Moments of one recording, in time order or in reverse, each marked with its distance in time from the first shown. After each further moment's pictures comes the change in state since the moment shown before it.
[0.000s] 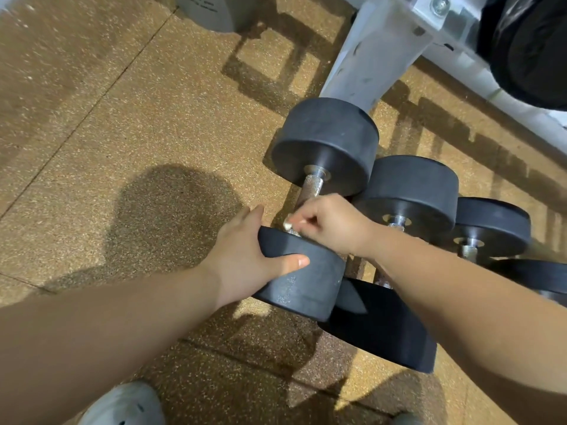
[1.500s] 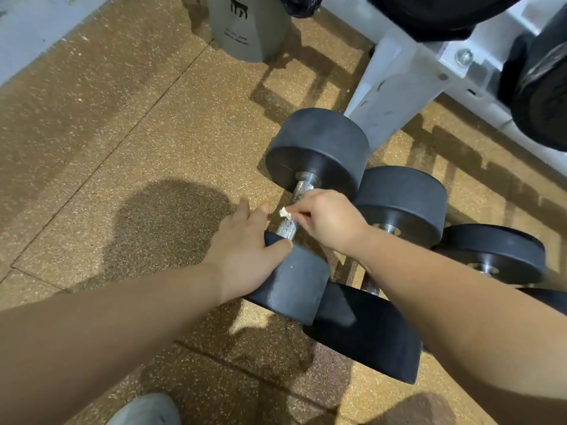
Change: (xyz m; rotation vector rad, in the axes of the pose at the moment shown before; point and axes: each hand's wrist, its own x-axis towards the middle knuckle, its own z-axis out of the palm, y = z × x) left_hand -0.006 0.002 -0.051 0.171 0.052 -0.050; right_hand 0.049 -0.041 -0.008 -0.227 0.123 -0.079
